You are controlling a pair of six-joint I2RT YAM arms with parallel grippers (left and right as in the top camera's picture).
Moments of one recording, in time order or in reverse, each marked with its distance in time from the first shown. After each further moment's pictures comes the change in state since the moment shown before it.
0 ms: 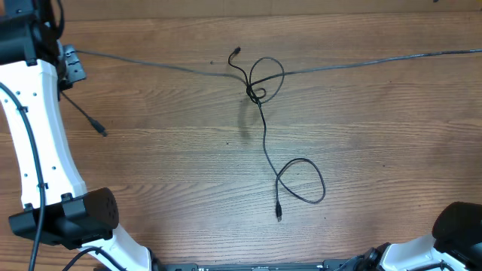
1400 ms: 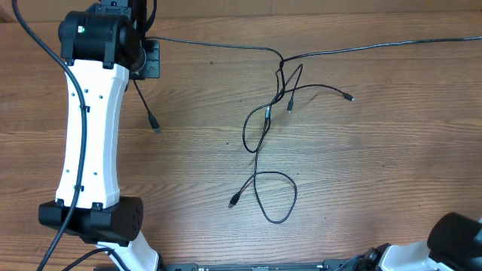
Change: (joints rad) left arm -0.369 -0.015 0.002 0.018 0.063 0.090; right arm 0.000 -0.070 0.000 0.016 -0.167 0.023
